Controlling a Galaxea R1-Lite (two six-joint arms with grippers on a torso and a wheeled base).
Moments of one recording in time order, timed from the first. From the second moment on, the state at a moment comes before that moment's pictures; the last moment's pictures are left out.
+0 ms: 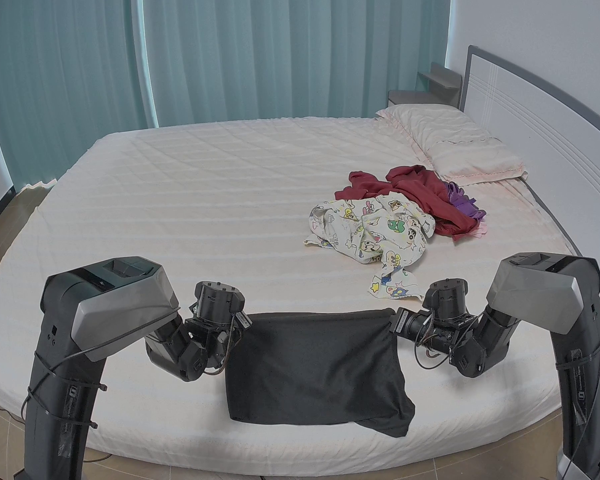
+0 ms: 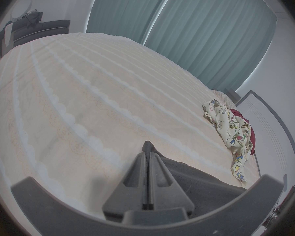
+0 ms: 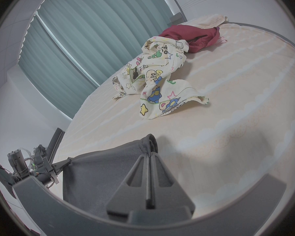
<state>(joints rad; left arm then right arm) -0.39 2.52 -1.08 -0.83 0.36 -0.84 0.34 2.52 -0.94 -1.05 0.01 0.60</state>
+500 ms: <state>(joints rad) -0.38 2.54 -1.09 -0.81 0.36 -0.84 0.35 2.57 -1.00 -1.05 -0.04 0.60</state>
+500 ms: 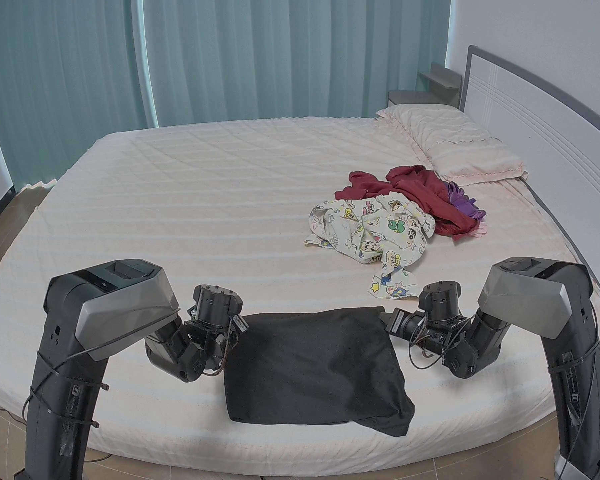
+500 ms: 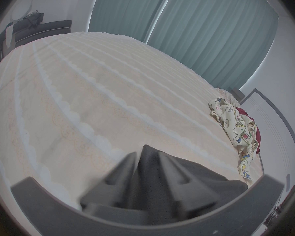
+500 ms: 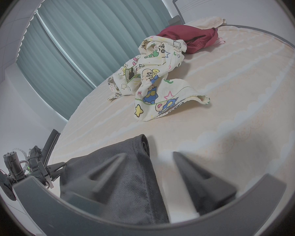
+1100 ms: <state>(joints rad) -0.37 2.42 -1.02 -0.81 0.35 -0.90 0.32 2.48 -0.94 -1.13 -0.04 0.60</state>
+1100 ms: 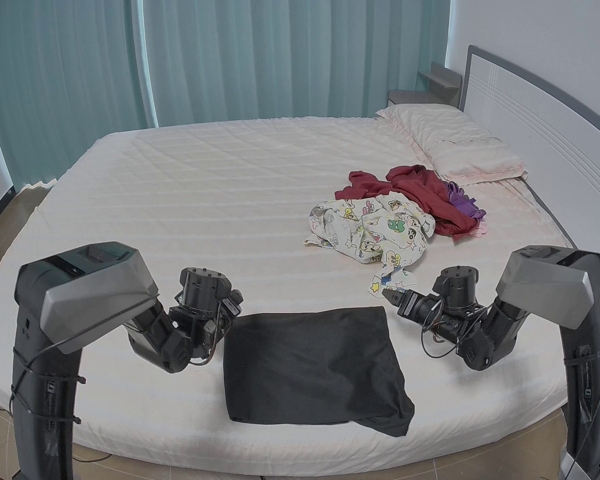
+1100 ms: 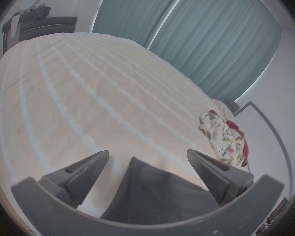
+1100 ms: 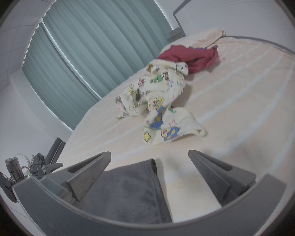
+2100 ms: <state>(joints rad) -0.30 1.52 -0.64 -0.76 0.31 -0.62 0.23 1.48 -0.27 -1.24 -0.04 0.36</state>
